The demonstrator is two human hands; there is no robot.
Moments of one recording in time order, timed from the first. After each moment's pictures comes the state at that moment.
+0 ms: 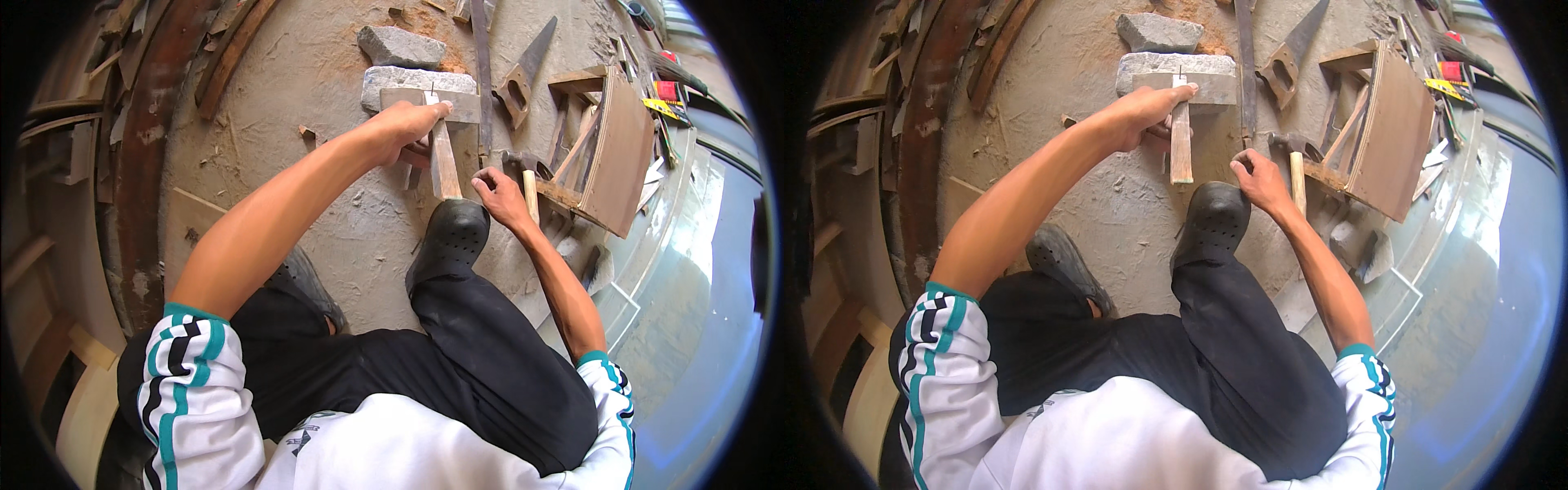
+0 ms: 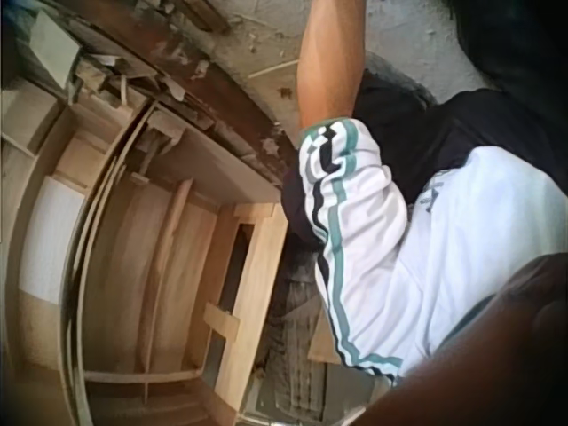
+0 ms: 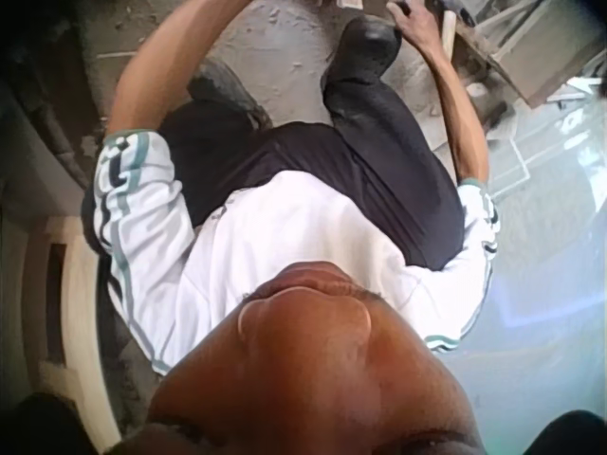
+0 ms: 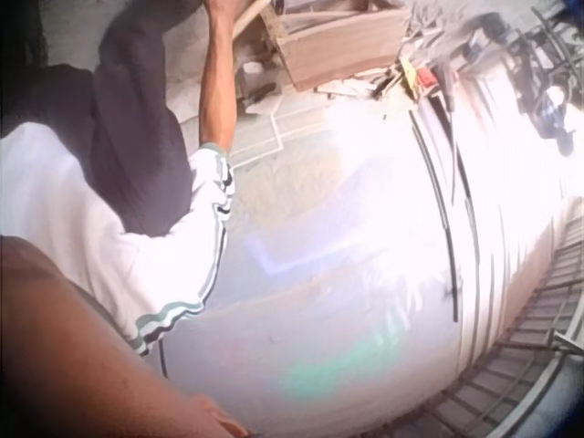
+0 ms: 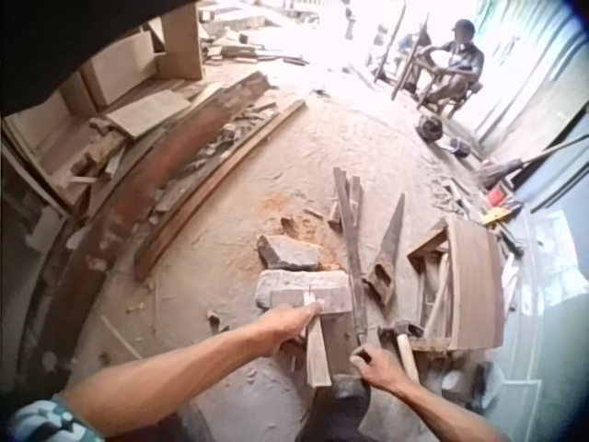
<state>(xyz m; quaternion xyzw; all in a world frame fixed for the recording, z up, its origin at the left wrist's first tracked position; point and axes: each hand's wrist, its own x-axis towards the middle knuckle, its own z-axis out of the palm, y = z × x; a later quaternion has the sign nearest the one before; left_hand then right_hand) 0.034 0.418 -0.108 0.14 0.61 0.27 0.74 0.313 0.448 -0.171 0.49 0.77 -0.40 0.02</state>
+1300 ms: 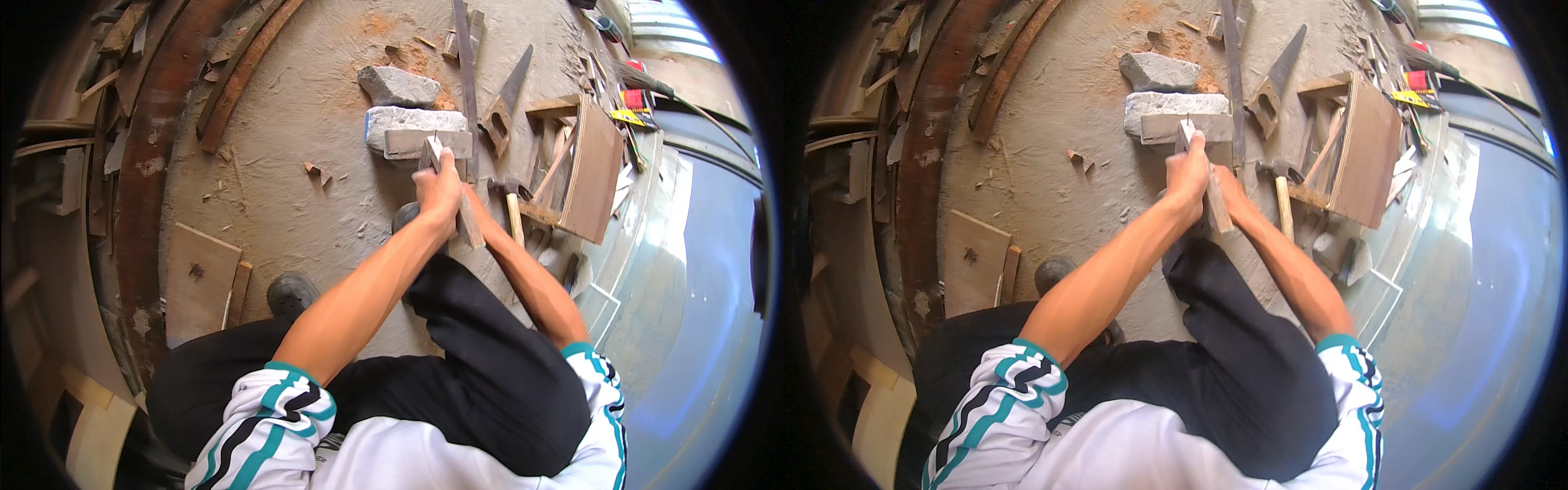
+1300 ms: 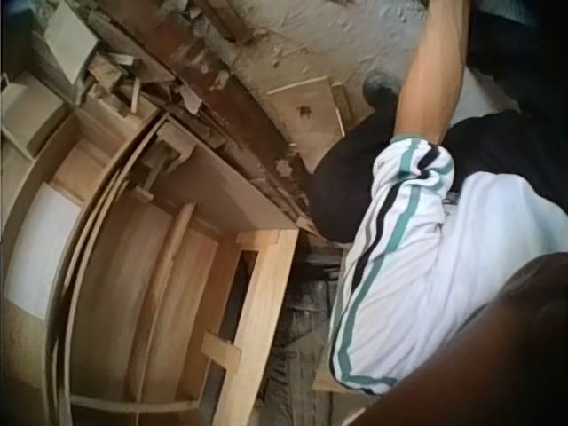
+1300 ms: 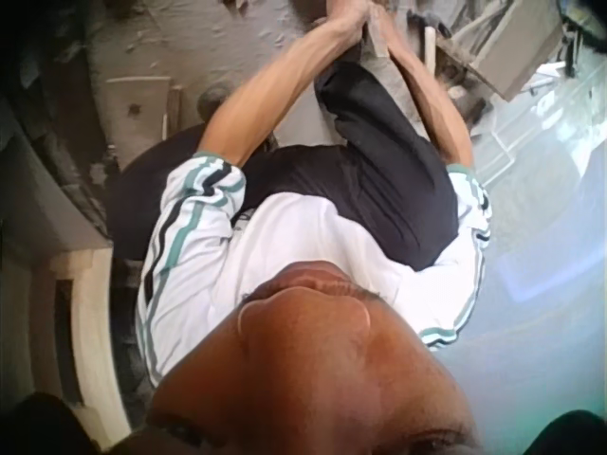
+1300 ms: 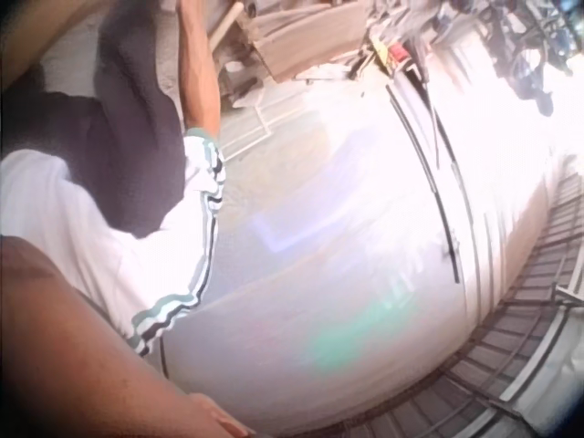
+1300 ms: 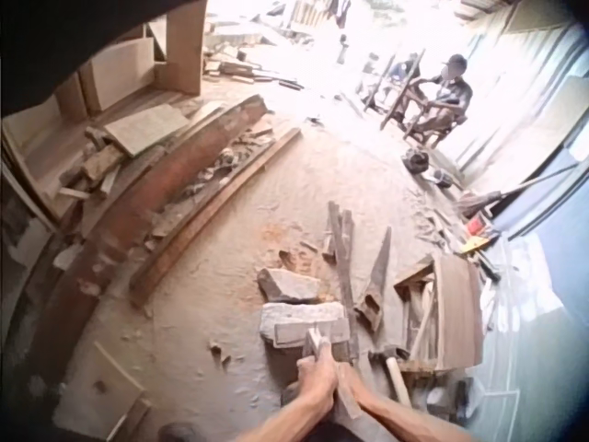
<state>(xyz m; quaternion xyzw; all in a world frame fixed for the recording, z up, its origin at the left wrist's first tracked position) 0.117 0.406 -0.145 -0.10 0.57 0.49 0.65 0.253 0.443 -0.188 0.50 0.68 -0.53 0.04</state>
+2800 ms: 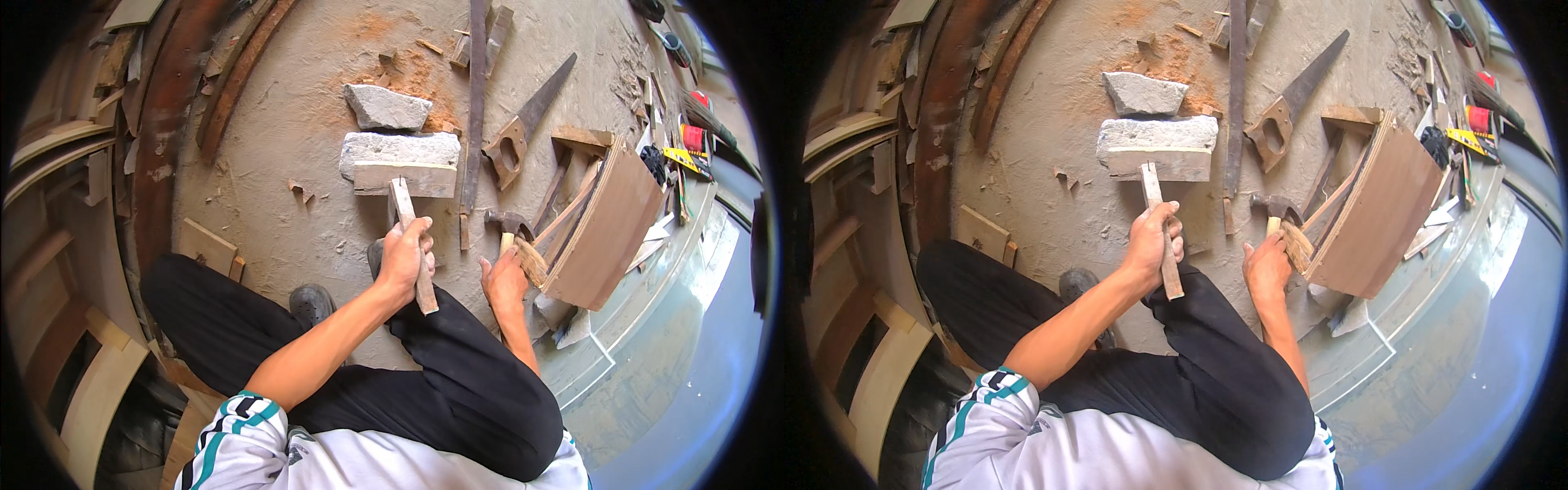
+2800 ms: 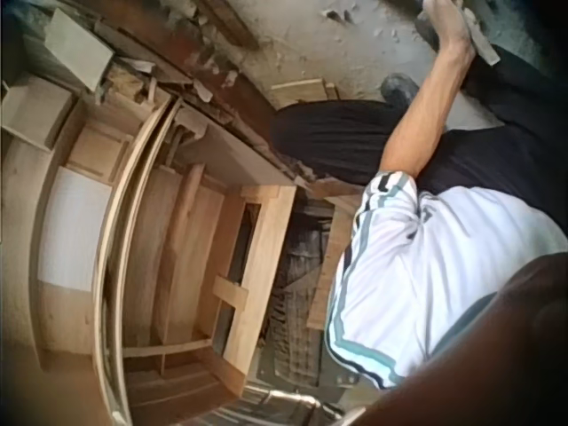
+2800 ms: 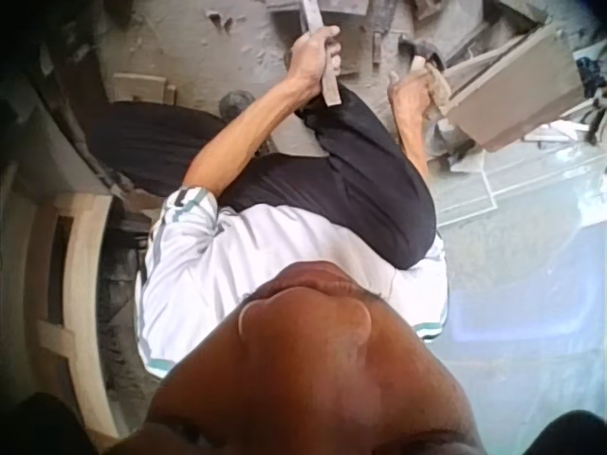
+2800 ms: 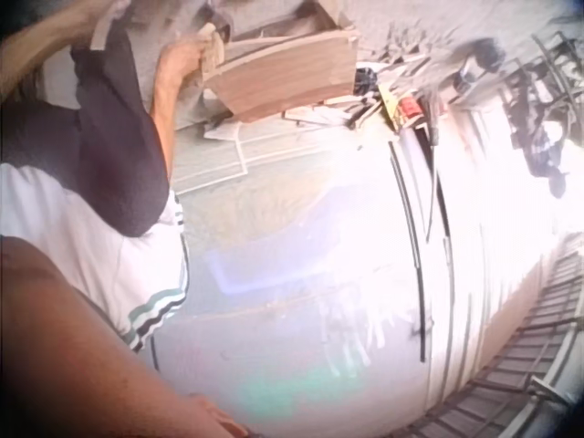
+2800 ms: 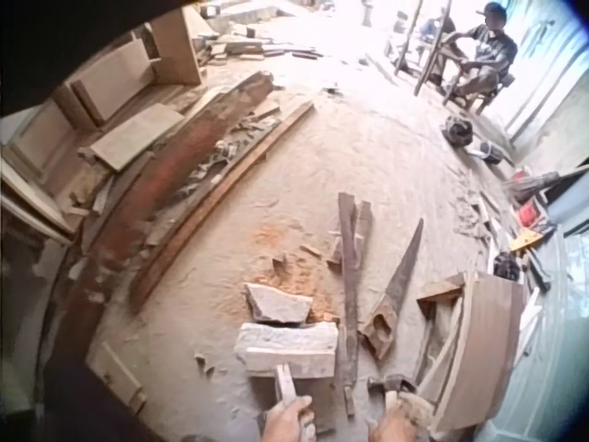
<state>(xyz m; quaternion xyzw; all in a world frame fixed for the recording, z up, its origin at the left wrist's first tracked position) 0.130 0.414 -0.093 -0.25 0.52 0.50 0.65 0.351 0.469 -0.132 0.61 0.72 -0.16 0.29</state>
